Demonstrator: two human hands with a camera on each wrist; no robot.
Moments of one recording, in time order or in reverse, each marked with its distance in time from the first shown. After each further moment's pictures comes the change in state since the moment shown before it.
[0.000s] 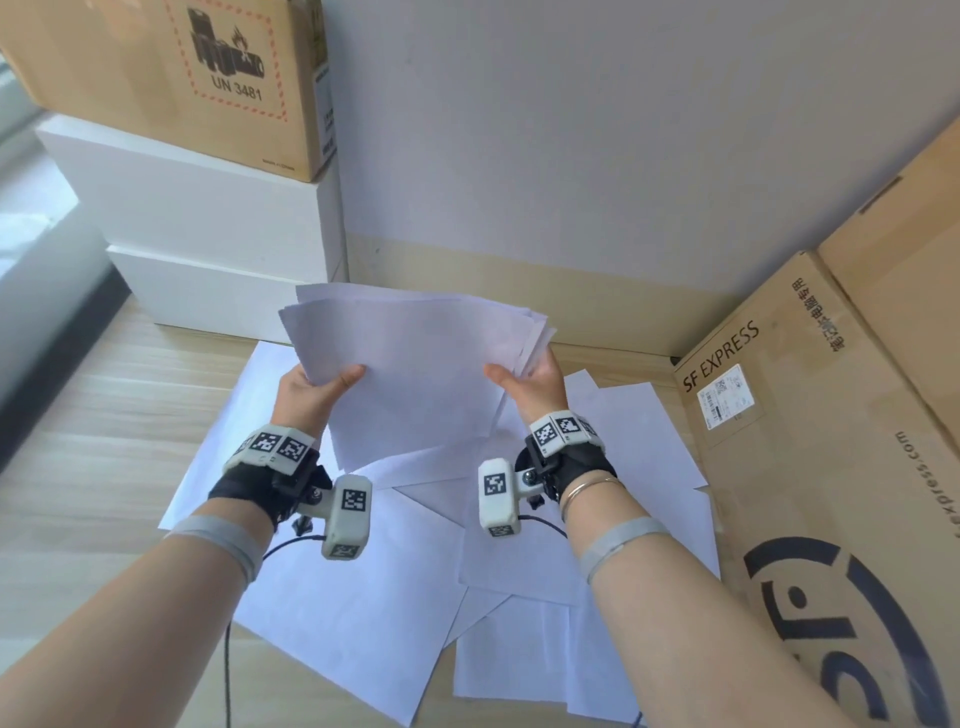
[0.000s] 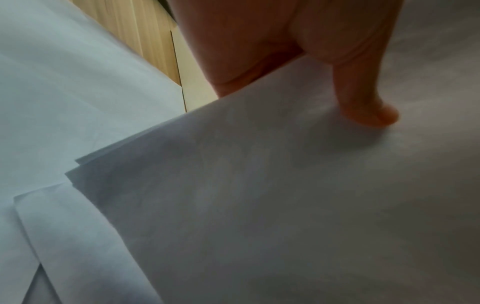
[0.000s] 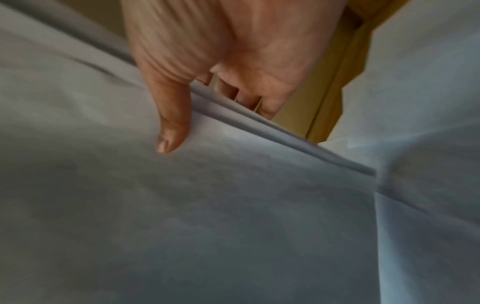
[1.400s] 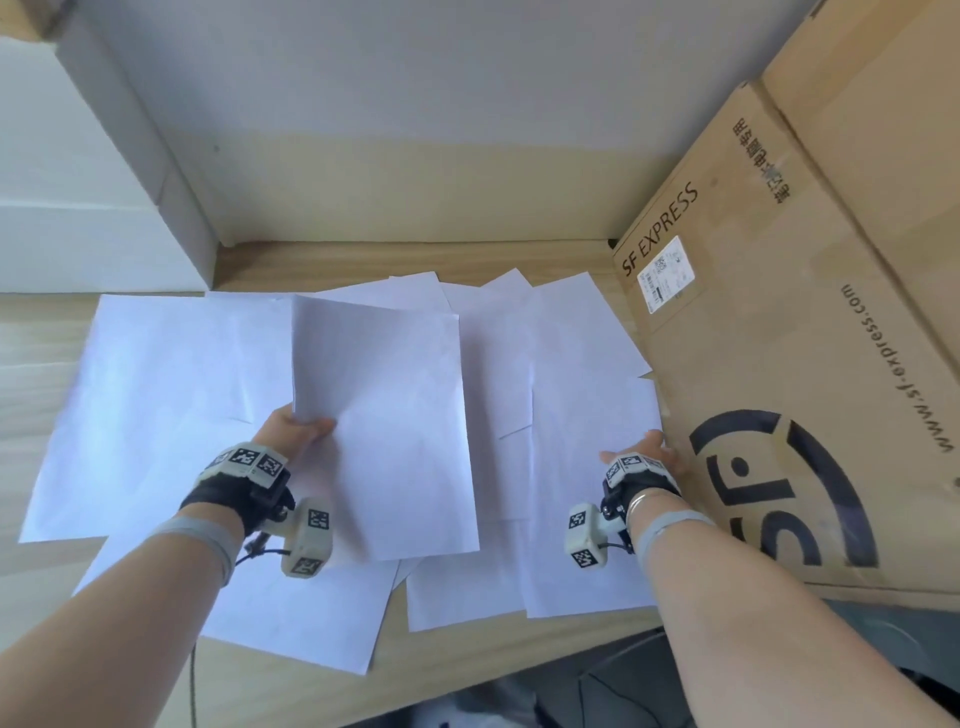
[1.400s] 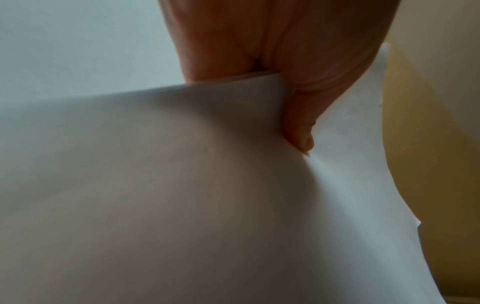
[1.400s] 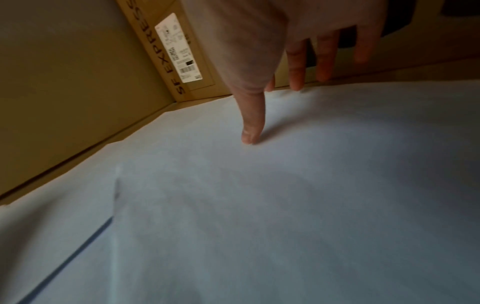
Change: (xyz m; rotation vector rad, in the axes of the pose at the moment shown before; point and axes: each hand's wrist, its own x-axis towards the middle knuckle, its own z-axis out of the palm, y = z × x) left_hand -0.006 -0.121 0.029 0.658 -0.166 -0.618; right_hand -0.076 0.142 -0.208 -0.854 0.460 0.970
